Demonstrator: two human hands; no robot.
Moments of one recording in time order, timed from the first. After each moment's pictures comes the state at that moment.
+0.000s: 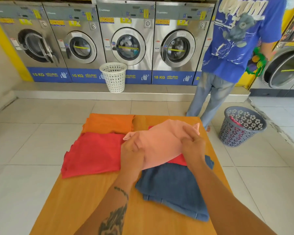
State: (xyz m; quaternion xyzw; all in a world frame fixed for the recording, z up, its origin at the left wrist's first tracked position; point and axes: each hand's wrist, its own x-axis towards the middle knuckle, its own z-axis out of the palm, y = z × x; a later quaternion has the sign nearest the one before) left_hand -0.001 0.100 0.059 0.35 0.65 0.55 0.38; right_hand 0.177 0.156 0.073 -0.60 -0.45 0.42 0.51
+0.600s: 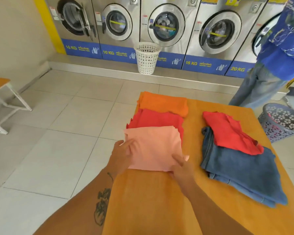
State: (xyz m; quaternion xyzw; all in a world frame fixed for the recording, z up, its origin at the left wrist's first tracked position) left_hand -0.285 -0.031 -0.043 0.48 0.76 0.29 0.32; right_hand -0.044 0.003 -0.046 -0.63 -0.45 0.58 0.26
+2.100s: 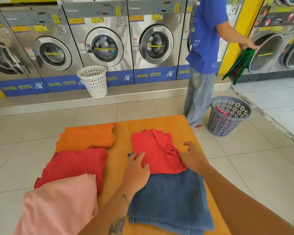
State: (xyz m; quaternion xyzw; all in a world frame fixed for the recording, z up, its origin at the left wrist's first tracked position) left_hand 0.047 0.163 -0.012 0.58 0.70 0.24 0.34; right_hand 0.264 0.218 0.010 -0.72 -0.54 0.38 0.22
